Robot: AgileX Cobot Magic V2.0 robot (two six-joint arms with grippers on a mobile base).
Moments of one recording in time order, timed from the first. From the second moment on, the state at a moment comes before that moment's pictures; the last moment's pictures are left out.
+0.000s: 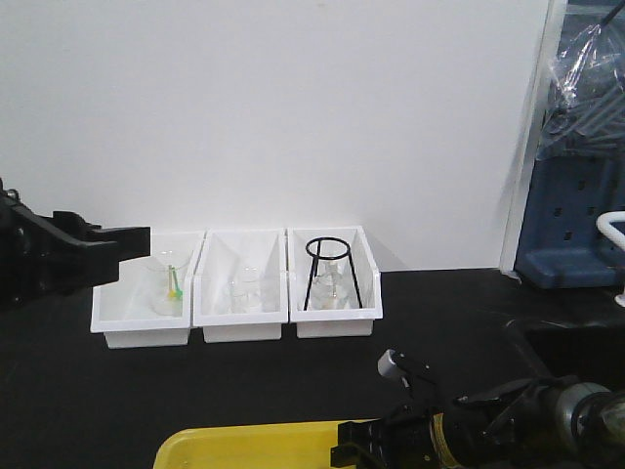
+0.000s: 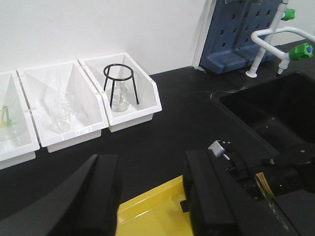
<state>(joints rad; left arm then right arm) -0.42 1.09 -1.23 -0.15 0.58 -0.08 0.28 2.04 -1.13 -1.76 -0.60 2.13</state>
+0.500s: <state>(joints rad) -0.42 1.09 -1.23 -0.15 0.60 -0.08 0.27 1.97 -1.13 -1.77 -0.61 2.13</state>
